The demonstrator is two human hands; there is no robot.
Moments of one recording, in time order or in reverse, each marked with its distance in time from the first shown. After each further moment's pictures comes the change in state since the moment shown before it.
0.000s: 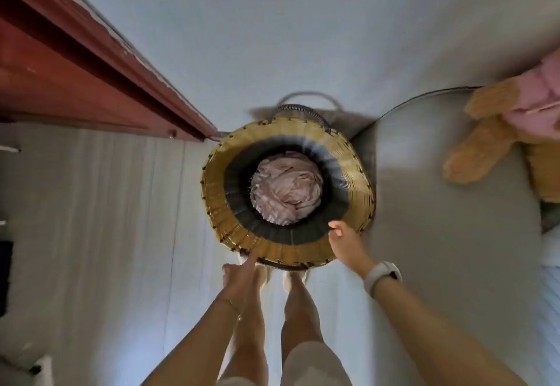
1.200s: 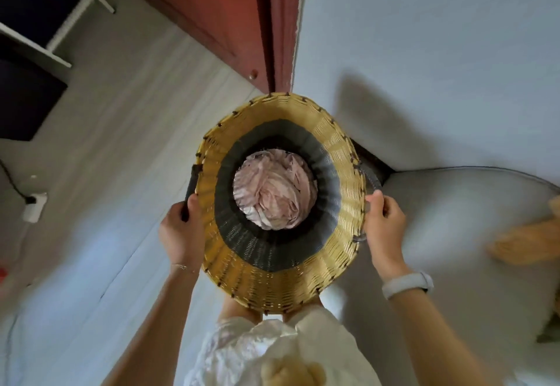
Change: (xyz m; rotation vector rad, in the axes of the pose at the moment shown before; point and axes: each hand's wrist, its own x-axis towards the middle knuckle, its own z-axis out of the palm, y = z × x) left_hand -0.035 -0.068 -0.098 -0.431 0.777 0.428; right_hand -0.054 -0.084 -0.001 0.008 0.212 -0.411
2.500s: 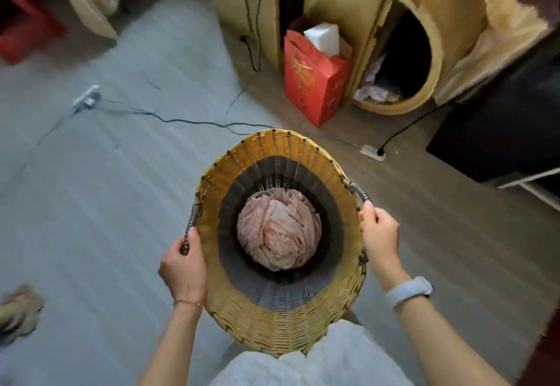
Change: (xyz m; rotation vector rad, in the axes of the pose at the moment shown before) left_hand -0.173 -0.491 -0.413 -0.588 1.190 -1.192; right_hand -0.607 -0.036 0.433 -0.700 -1.260 -0.965
